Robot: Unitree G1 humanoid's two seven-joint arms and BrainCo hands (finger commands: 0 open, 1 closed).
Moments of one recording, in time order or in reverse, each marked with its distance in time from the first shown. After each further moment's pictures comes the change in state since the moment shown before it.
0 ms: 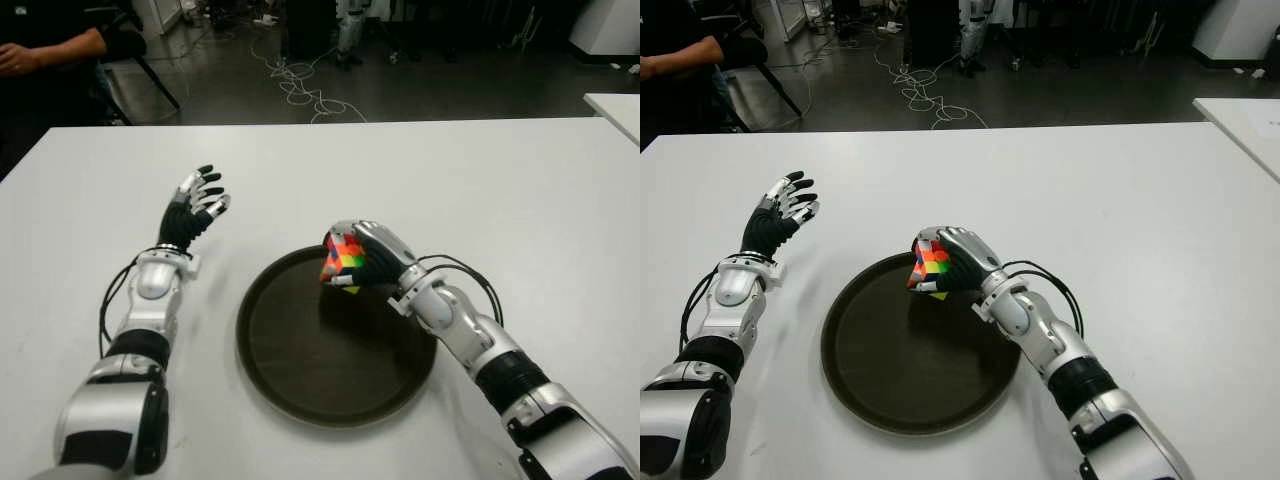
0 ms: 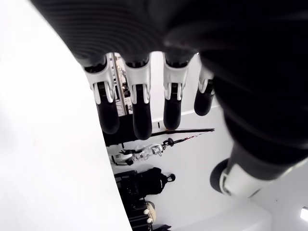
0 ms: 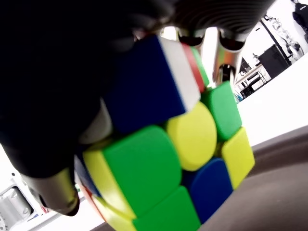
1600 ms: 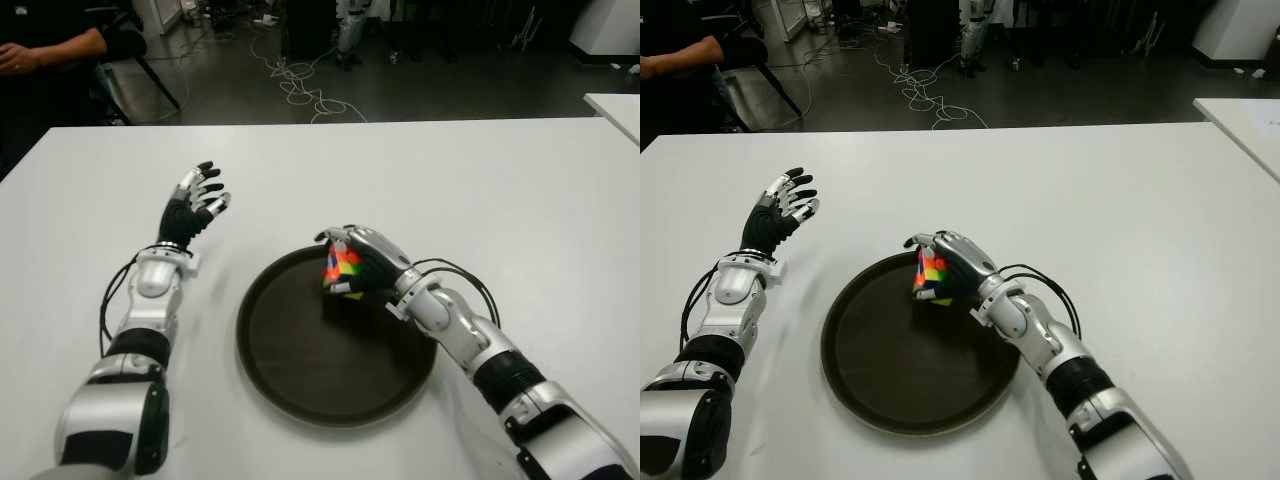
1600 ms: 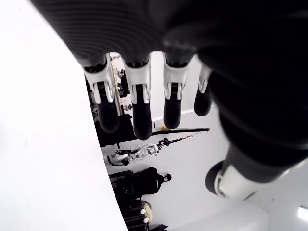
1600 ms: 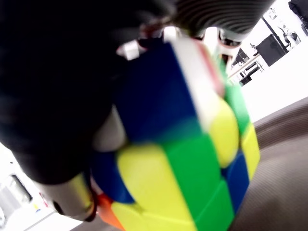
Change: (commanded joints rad) left arm -0.001 -0.008 0.009 -0.009 -0.013 0.004 -0.012; right arm -0.033 -0.030 0.051 0.053 -0.061 -0.039 0.052
